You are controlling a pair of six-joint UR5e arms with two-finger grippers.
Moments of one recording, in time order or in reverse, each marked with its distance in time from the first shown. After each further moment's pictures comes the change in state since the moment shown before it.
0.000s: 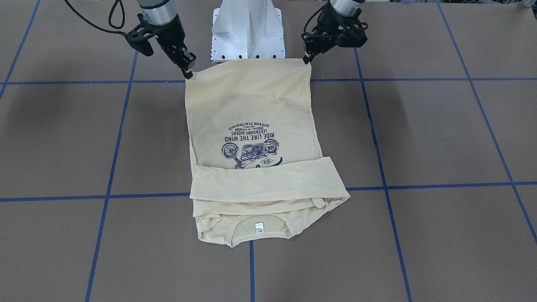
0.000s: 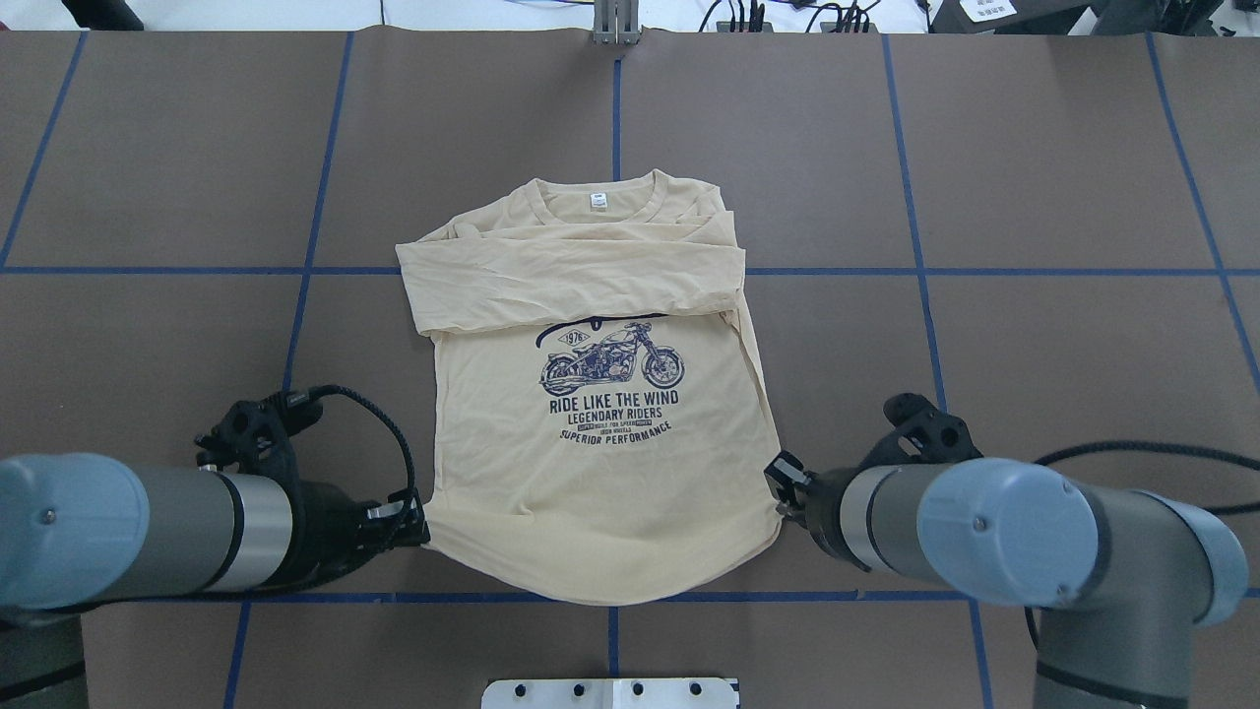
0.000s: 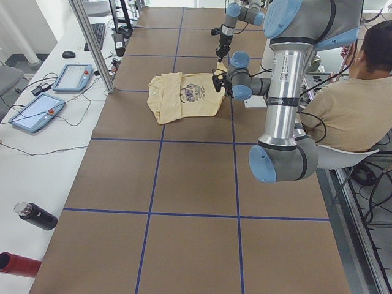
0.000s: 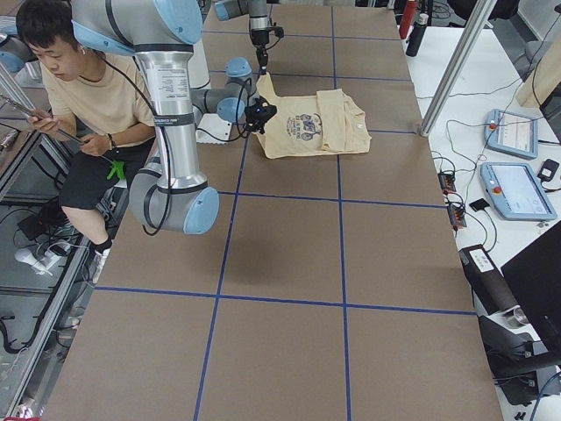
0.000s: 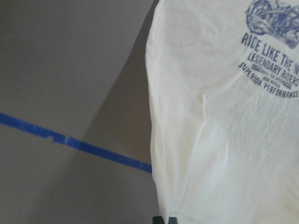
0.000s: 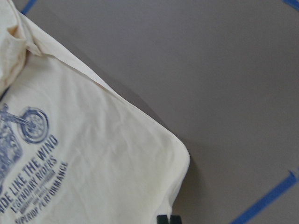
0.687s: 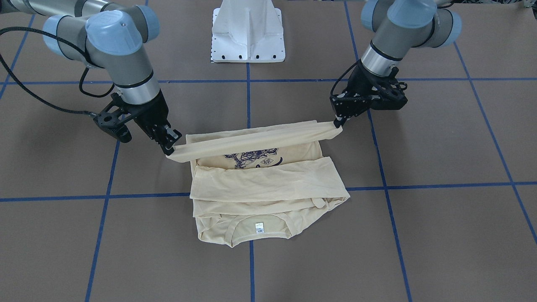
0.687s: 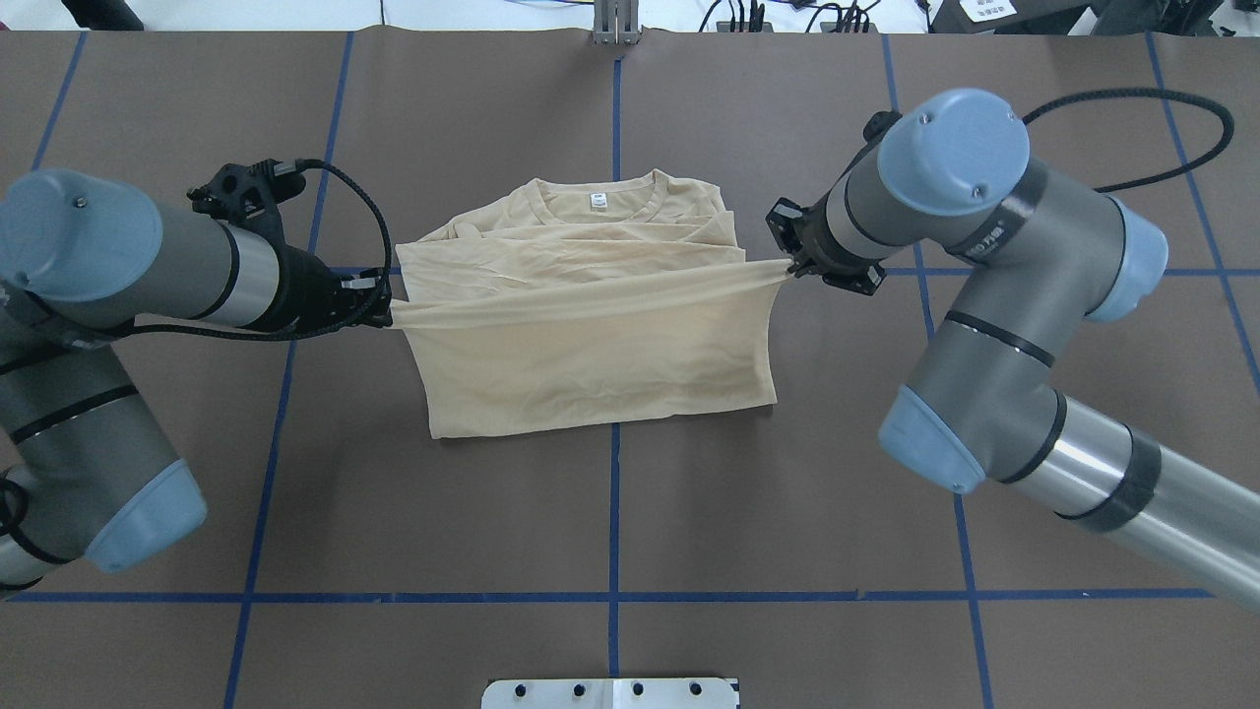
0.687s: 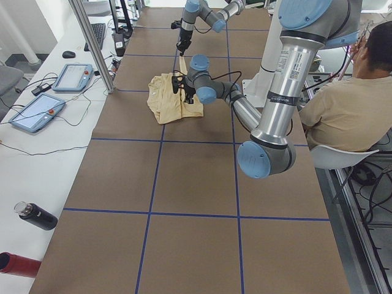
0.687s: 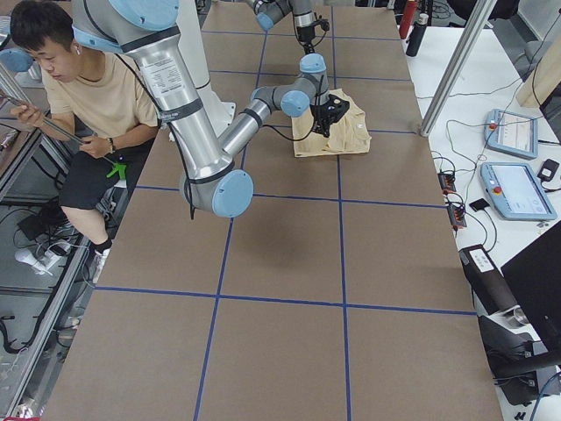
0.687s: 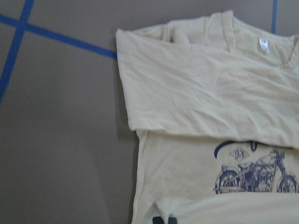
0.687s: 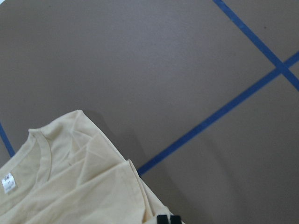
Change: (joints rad) left arm -0.358 -0.201 0.315 -0.009 -0.153 0.317; right arm 0.410 0.309 -0.408 -0.019 0.221 -0.408
